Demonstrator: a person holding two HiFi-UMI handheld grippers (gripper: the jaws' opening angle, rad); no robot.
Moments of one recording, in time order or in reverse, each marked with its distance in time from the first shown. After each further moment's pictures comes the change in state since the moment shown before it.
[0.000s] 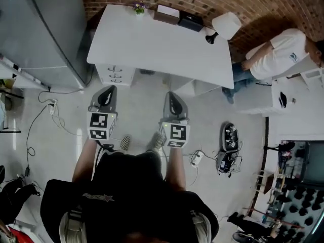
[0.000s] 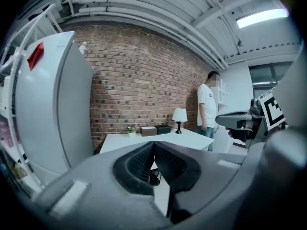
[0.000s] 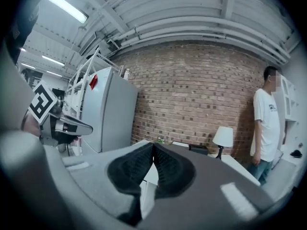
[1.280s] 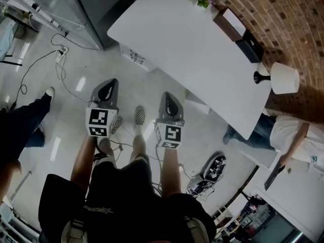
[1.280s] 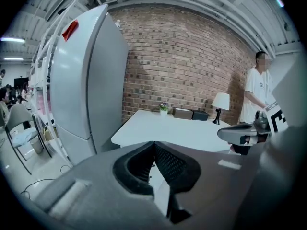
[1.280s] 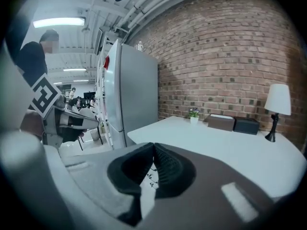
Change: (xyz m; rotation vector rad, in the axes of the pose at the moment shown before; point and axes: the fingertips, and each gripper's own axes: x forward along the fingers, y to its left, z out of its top) left arm 0.080 0.085 -0.136 -0.211 0.162 0.402; right arm 0.185 0.061 -0.151 0.026 0.200 0.446
